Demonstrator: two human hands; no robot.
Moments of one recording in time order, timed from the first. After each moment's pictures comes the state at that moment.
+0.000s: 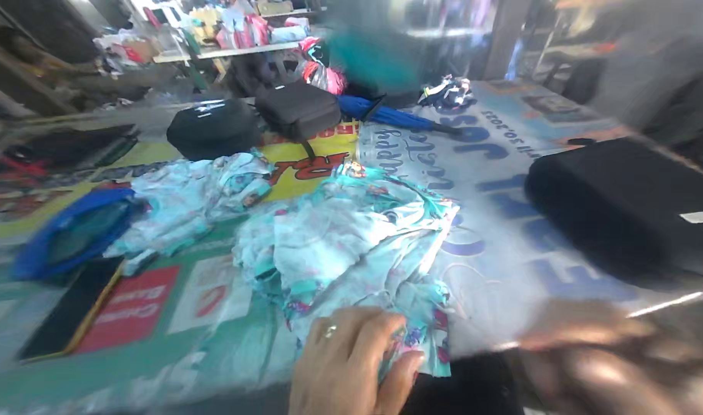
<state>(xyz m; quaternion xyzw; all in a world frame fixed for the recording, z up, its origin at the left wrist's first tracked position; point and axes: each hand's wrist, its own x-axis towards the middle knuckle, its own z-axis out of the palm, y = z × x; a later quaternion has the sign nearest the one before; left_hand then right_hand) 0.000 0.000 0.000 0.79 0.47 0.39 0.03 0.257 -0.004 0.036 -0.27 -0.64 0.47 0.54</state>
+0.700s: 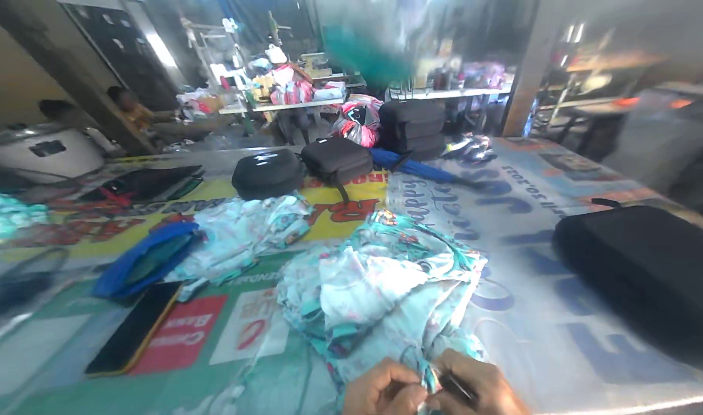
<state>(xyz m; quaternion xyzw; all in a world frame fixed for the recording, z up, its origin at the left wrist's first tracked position) -0.007 0.007 -0.034 0.55 0.40 0.55 0.48 0.184 0.037 -0.029 -0.36 -0.74 0.40 0.39</state>
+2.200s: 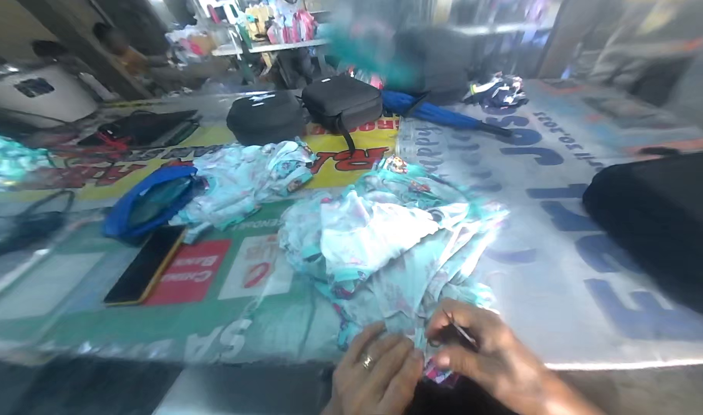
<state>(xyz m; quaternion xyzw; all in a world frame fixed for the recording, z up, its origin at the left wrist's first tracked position) -0.023 -0.005 -0.098 0.79 0.38 0.46 -0.11 0.193 0.054 -0.062 -0.24 -0.75 0.48 0.39</state>
